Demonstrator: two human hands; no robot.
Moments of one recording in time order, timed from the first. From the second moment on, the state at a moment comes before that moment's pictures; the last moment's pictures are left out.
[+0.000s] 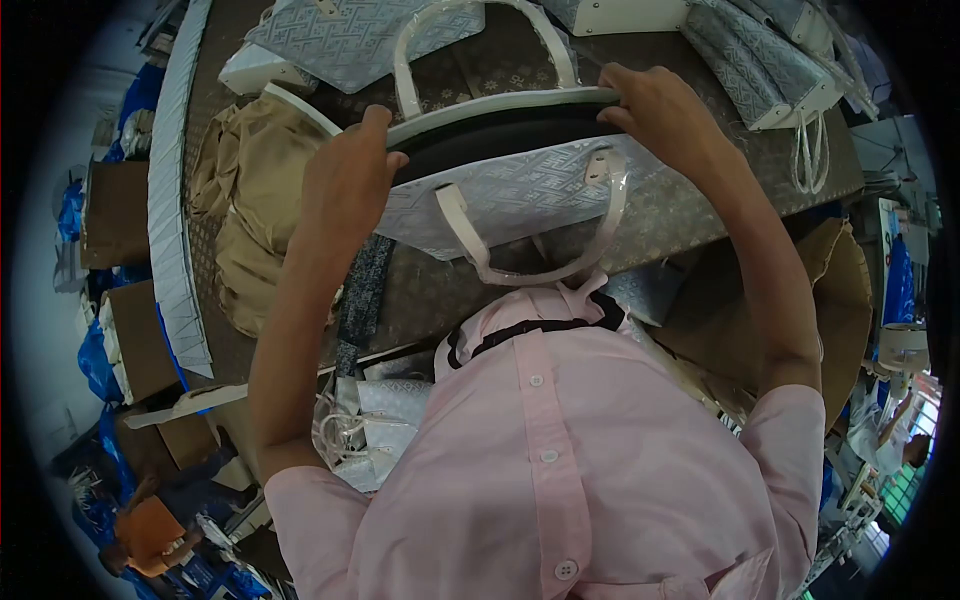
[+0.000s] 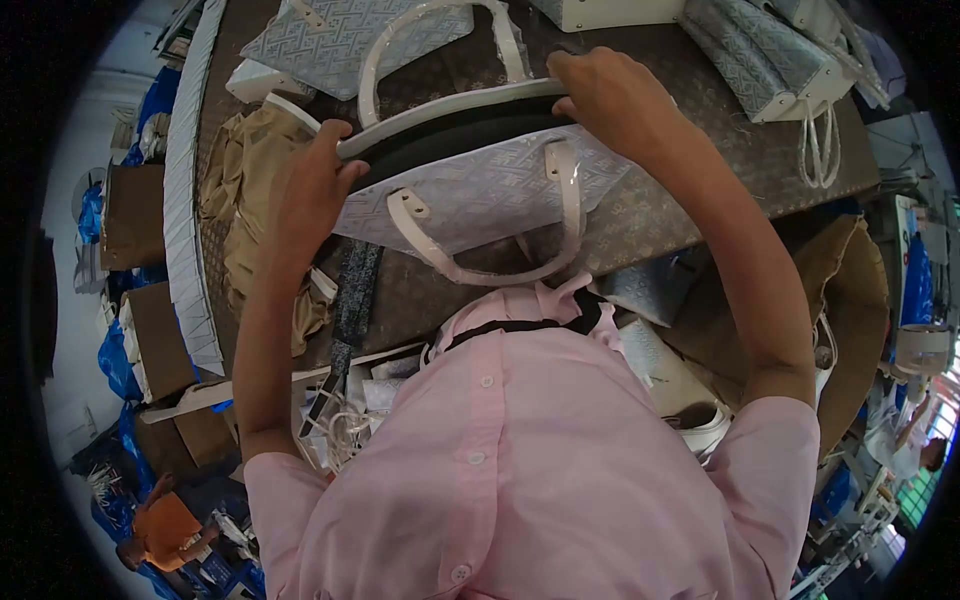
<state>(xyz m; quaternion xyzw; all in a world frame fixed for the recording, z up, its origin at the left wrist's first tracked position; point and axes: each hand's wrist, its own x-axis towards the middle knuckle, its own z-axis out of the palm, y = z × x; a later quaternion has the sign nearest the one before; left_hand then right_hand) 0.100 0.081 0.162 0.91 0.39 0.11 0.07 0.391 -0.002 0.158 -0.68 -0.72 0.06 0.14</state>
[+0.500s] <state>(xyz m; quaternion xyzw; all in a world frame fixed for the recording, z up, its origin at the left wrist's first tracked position) 0.107 0.093 0.158 0.91 0.41 0.09 0.01 0.384 0.009 0.157 -0.69 -0.72 -0.03 0.12</state>
